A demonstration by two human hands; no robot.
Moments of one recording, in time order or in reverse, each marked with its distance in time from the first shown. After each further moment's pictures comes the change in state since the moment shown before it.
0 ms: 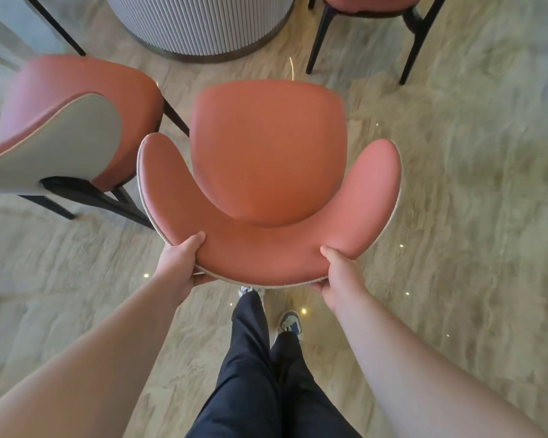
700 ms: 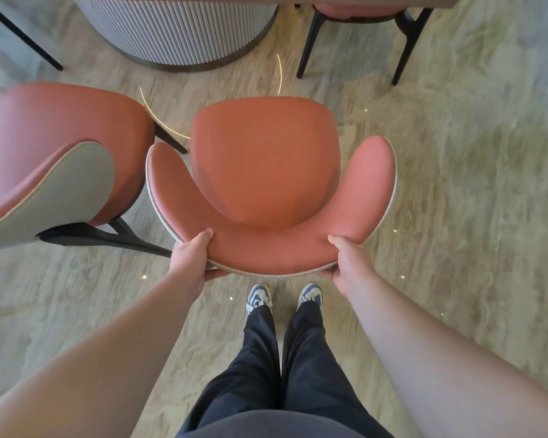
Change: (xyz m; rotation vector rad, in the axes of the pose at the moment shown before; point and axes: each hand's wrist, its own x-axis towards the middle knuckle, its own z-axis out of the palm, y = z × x) left_hand 0.041 0.099 0.047 0.033 0.006 -0.035; right_hand 0.029 -0.086 0.074 -0.069 0.052 -0.025
